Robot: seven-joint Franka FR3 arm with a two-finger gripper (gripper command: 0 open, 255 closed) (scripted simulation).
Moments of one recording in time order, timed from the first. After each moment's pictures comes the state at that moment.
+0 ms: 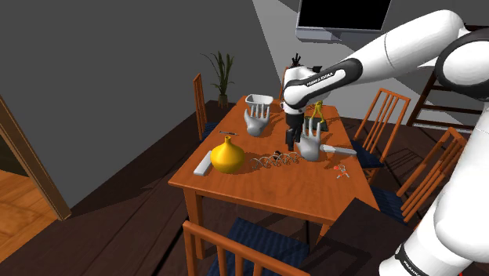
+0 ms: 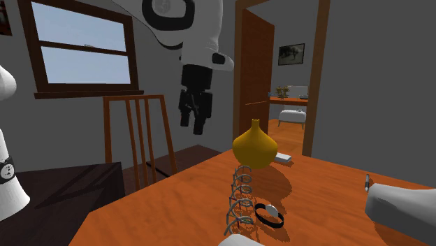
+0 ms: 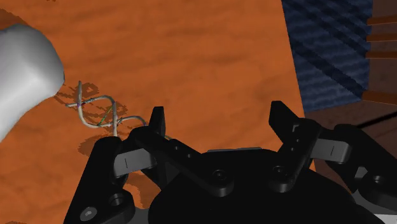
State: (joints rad) arm -0.03 0.12 -0.12 -2.05 -0.05 2.02 -0.40
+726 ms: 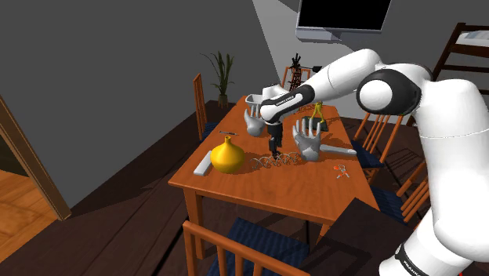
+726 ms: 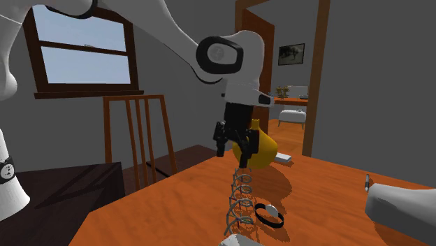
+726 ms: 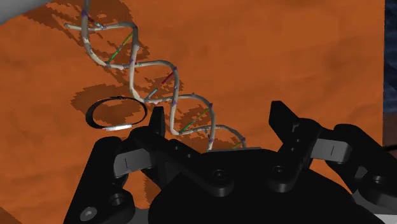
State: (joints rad) arm -0.04 0.57 -0.11 -1.65 -0.07 2.04 -0.51
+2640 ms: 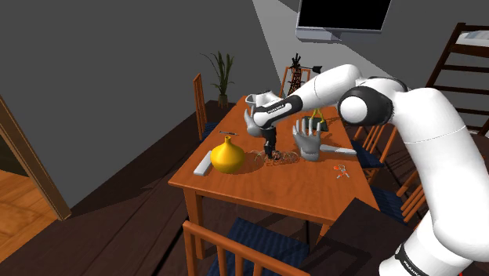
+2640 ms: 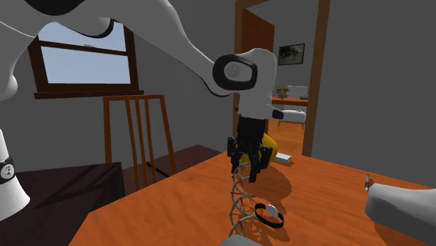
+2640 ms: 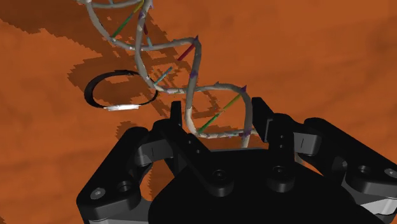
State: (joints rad) arm -0.05 0.74 -0.10 -1.45 -0.08 2.02 -0.55
